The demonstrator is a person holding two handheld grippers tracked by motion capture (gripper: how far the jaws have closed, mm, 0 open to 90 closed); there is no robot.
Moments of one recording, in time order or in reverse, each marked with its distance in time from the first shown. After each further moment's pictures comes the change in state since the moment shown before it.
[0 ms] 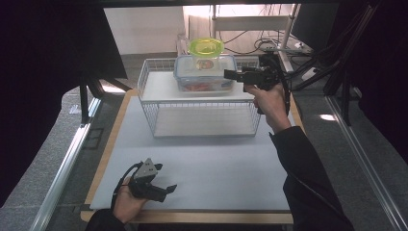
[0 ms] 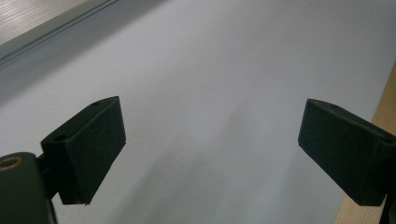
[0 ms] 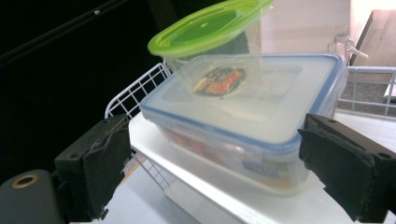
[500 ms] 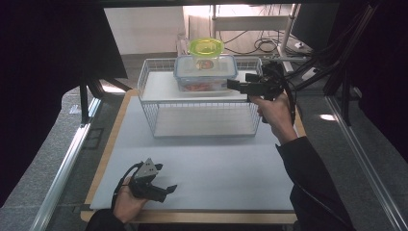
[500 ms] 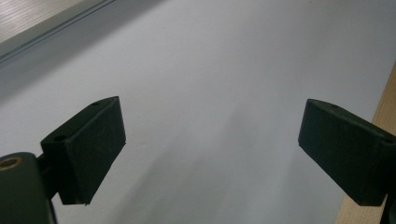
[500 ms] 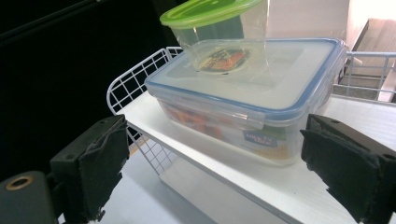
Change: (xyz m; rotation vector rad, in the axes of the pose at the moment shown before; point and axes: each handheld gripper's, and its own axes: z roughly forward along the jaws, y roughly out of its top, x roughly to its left) left arm 0.000 0.000 0.001 -0.003 0.000 -0.005; right arm 0.007 -0.018 -0.016 0.003 -0.008 -0.060
